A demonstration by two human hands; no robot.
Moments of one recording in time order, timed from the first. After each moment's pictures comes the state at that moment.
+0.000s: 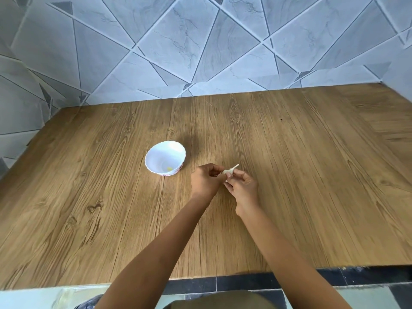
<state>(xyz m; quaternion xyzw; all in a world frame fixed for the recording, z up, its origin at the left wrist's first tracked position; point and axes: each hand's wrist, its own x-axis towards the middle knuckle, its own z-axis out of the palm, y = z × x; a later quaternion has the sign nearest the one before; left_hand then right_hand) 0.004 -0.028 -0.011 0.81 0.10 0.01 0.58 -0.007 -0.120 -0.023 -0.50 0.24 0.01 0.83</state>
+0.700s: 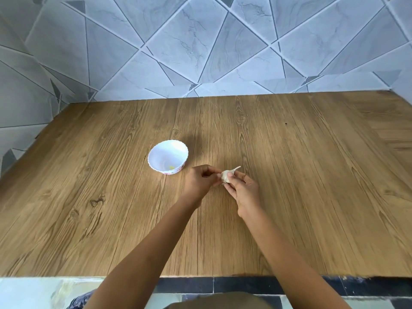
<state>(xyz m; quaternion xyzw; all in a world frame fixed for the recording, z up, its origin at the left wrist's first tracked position) -0.001 -0.007 -0.004 0.75 0.09 -0.05 0.65 -0.006 -0.128 -0.021 -0.49 0.23 0.06 0.84</state>
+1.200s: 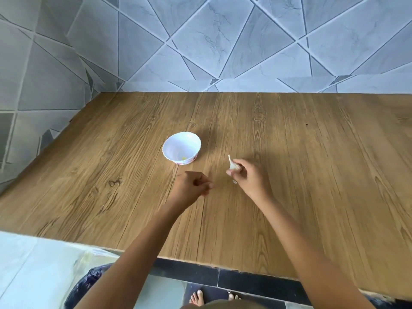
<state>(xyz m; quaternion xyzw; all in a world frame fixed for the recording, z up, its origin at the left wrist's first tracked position) -0.046 0.024 0.007 0.87 0.10 -0.02 0.47 0.026 -0.152 -0.042 -0.89 -0.15 -0.08 0.42</state>
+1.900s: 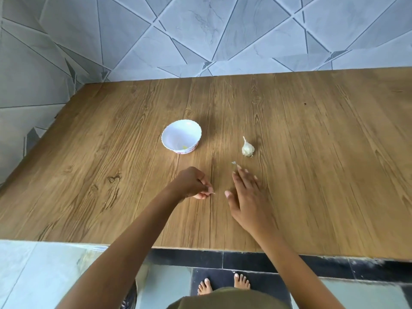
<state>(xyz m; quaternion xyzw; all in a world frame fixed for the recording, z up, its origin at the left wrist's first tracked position) -0.041 0.045 0.013 0.87 0.09 -0.25 0.42 -0.074 -0.130 -0.062 -0.97 -0.15 -0.11 0.17</state>
